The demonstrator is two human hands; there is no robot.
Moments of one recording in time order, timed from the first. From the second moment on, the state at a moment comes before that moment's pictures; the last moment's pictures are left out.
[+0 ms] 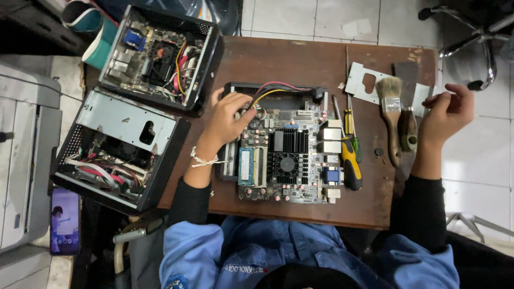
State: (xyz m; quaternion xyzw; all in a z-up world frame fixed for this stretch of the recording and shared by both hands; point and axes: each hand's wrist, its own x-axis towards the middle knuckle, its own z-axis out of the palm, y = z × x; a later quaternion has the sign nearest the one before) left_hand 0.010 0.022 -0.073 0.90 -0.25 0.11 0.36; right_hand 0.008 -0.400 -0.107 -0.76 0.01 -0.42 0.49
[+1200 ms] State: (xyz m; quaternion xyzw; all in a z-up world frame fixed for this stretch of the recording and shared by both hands) left_hand 0.005 0.025 -0.063 0.83 -0.23 0.07 0.50; right_hand 0.008 -0.388 -0.114 -0.81 -0.05 -0.36 0.46
